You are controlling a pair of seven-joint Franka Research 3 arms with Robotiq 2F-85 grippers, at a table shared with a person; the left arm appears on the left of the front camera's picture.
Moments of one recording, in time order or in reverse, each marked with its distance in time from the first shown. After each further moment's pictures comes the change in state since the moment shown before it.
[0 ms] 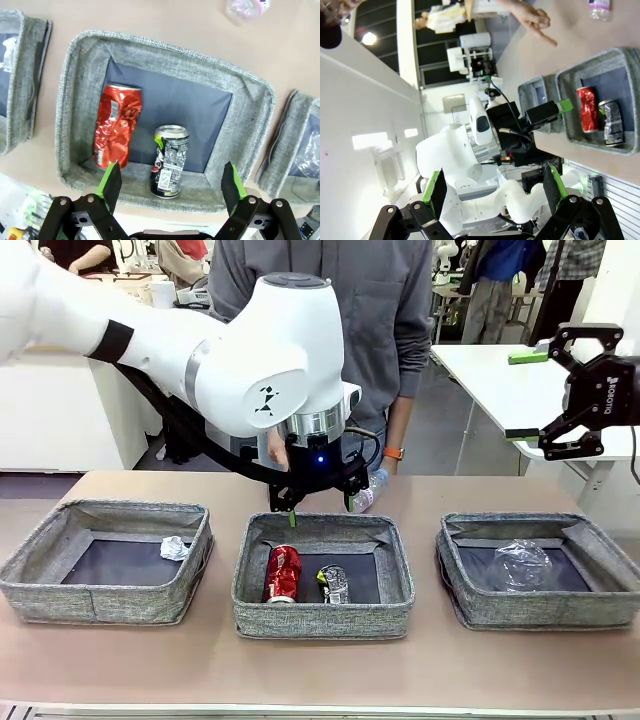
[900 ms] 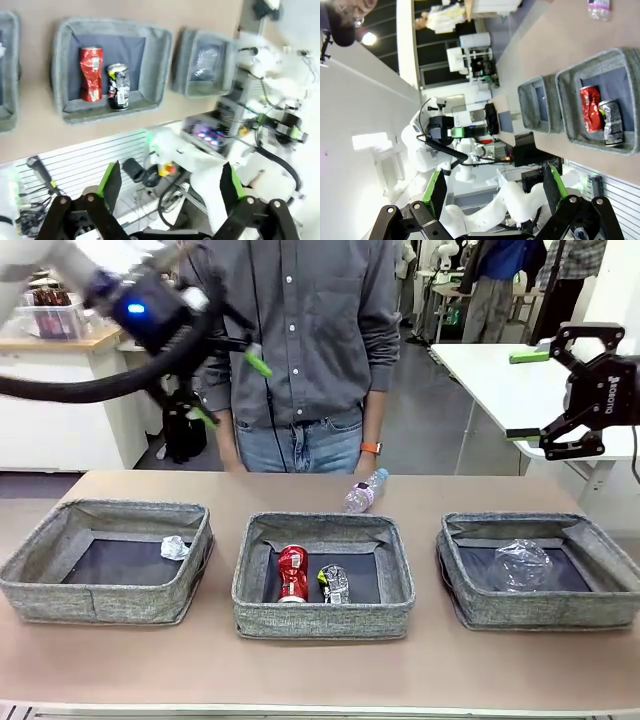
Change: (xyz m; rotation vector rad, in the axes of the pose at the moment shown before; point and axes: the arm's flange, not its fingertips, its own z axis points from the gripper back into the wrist) left arm 0.084 0.187 0.166 -0.664 0.308 -0.048; right arm 0.000 0.000 0.000 -0.001 -0.001 0.000
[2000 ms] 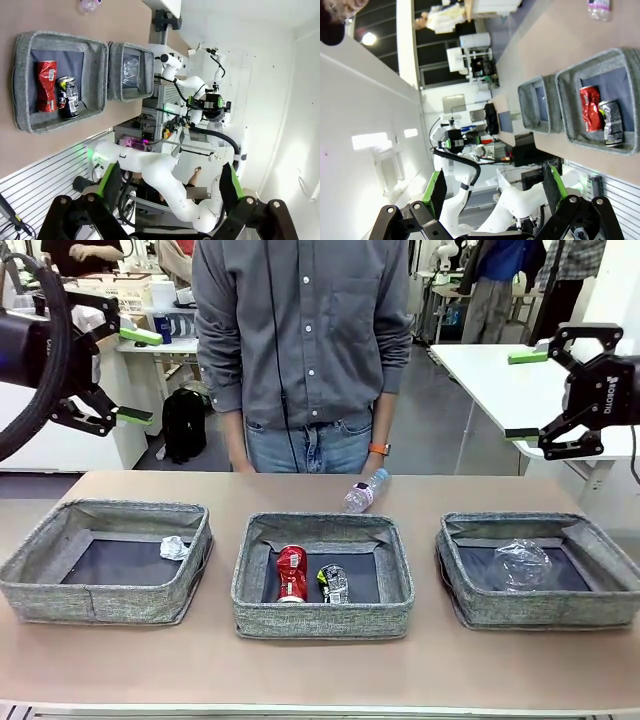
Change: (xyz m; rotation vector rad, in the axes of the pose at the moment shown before) left arm -0.046 0.111 0.059 -0.480 -0.127 -0.043; right arm 0.000 0.000 0.000 0.000 0.000 0.000
